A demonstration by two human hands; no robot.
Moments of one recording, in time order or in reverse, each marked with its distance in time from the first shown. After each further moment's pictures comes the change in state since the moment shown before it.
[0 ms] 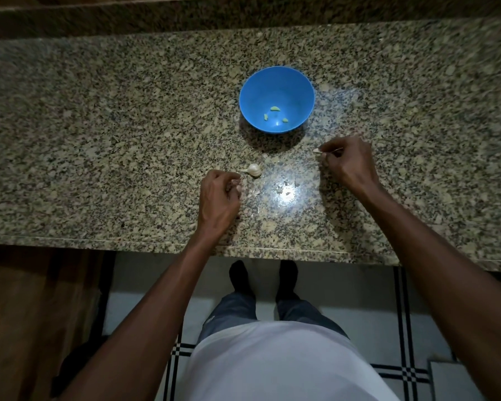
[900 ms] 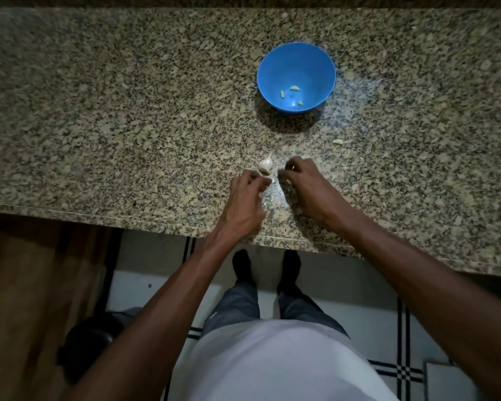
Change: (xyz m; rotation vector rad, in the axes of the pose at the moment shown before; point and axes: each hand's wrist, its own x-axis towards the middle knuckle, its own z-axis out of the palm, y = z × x) left_hand -0.033 0.001 0.012 0.079 -0.193 0.160; right_hand -0.060 -0.038 0.065 -0.345 -0.391 -0.490
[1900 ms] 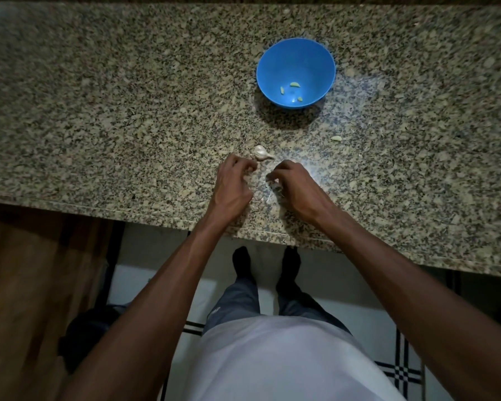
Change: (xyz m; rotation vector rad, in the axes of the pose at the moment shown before) left_hand 0.018 -0.005 -0.012 -0.047 0.080 -0.157; right_hand 0.007 -0.010 0.014 0.142 0.015 0.030
